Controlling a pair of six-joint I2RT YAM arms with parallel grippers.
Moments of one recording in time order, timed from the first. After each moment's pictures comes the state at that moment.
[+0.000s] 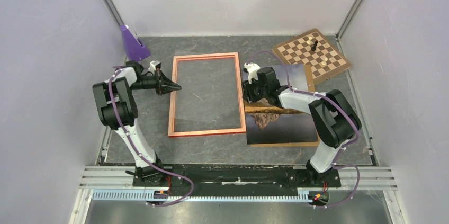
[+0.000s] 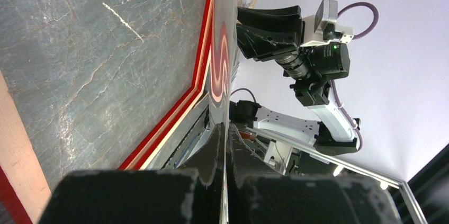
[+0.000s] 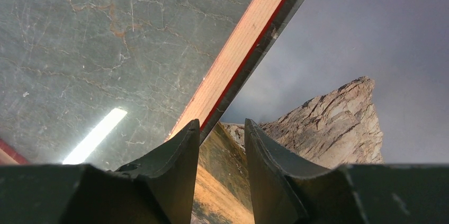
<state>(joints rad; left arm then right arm) 0.28 1.97 1.31 -0.86 1.21 -0.16 0.51 1.75 0.93 0.11 -0.20 0.03</state>
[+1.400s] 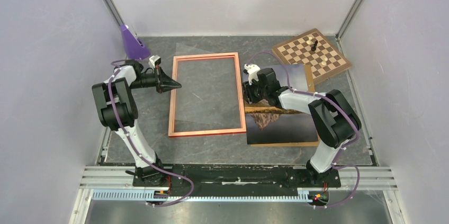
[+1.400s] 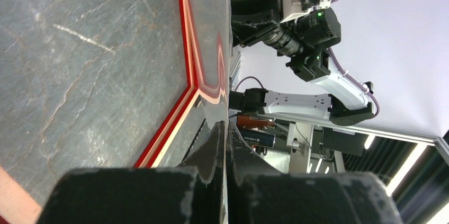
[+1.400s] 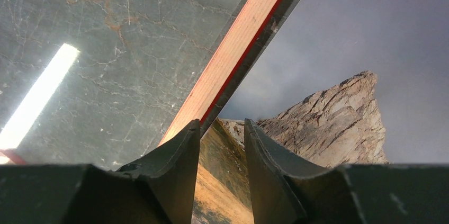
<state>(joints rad) 0.28 1.96 1.32 -0.91 1.31 0.04 0.51 1.75 0.92 0.12 -0.20 0.02</state>
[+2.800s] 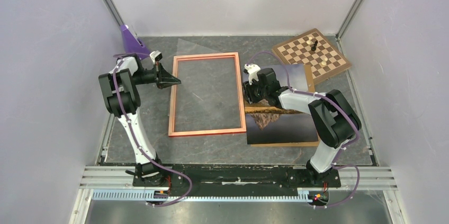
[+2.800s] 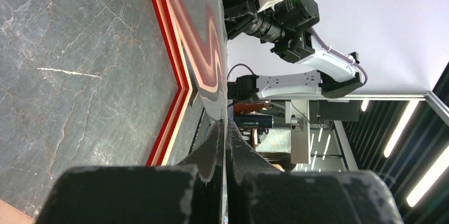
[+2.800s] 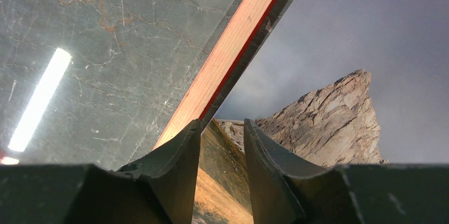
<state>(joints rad) 0.27 2.23 1.65 -1.56 1.44 0.73 0.51 1.75 0.92 0.12 -0.19 0.02</state>
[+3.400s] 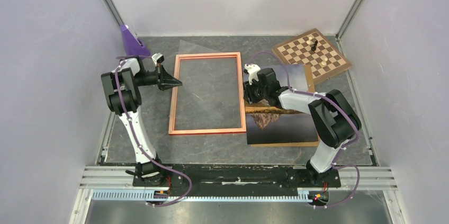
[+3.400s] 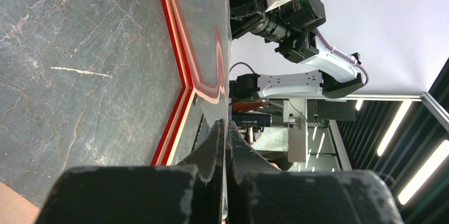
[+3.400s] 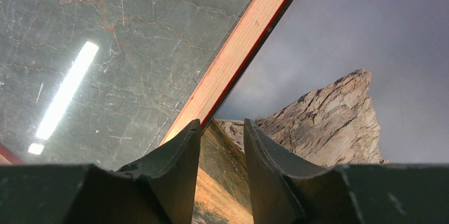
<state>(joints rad) 0.27 2.28 1.66 -1.56 1.44 0.75 0.51 1.75 0.92 0.12 -0.18 0.02</state>
